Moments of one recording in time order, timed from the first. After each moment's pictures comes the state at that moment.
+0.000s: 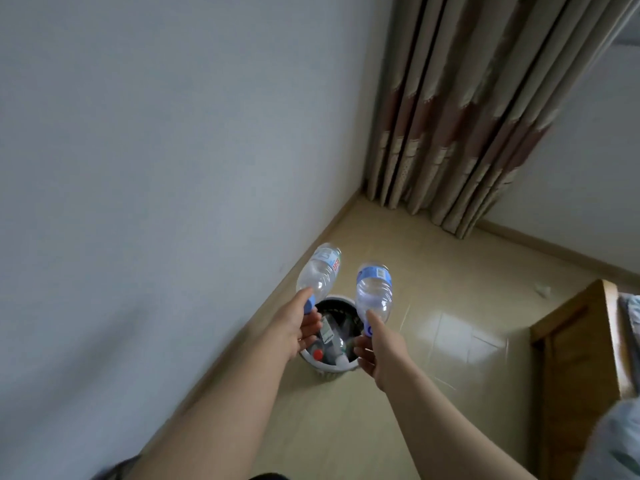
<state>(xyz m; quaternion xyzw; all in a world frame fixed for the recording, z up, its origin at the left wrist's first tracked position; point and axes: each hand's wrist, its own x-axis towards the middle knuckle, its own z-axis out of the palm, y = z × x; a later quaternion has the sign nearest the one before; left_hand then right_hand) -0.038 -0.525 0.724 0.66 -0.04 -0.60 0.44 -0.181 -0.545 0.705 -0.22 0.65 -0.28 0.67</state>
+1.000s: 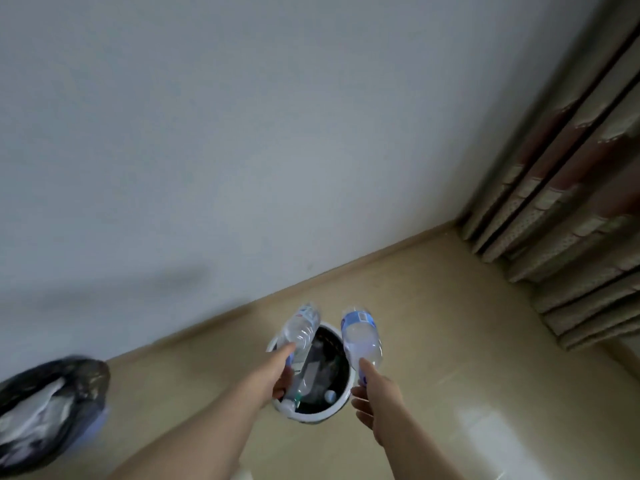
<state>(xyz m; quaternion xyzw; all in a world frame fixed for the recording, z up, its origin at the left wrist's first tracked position) -0.126 -0.683 0.601 0.71 0.19 -0.50 0.46 -0.258 -0.794 0.603 -0.40 0.61 0.00 0.68</state>
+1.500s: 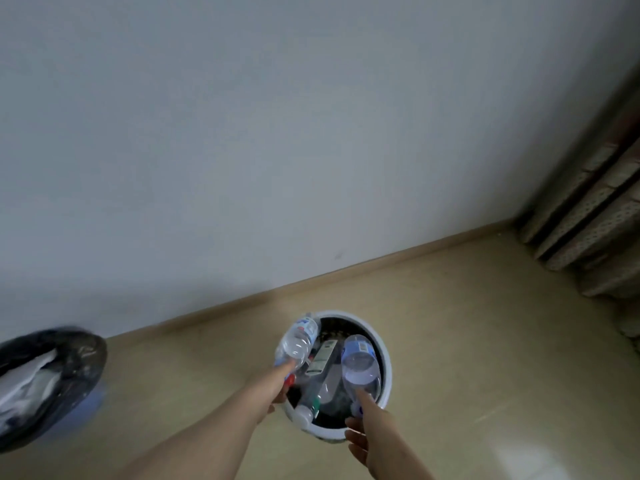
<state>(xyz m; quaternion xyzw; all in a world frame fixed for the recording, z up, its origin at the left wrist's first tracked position) -0.106 -0.660 0.420 0.76 0.18 -0.44 0.45 -0.225 -0.778 0.406 -0.35 0.64 0.08 0.68</state>
